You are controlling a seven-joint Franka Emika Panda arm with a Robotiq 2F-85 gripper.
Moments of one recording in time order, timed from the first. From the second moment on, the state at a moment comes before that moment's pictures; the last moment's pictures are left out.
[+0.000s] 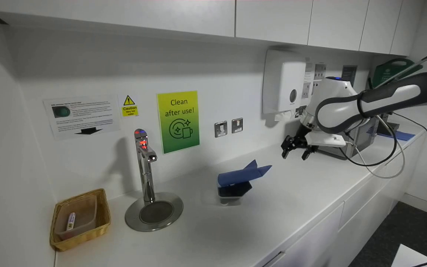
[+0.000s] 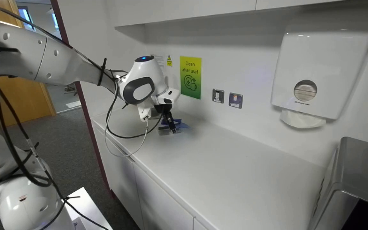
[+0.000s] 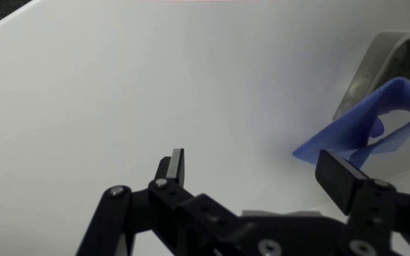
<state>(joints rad) -0.08 -0.33 -0.01 -2.41 0.04 2.43 0.39</state>
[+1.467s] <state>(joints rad) -0.02 -0.24 0.00 -2.45 0.27 2.71 0.32</state>
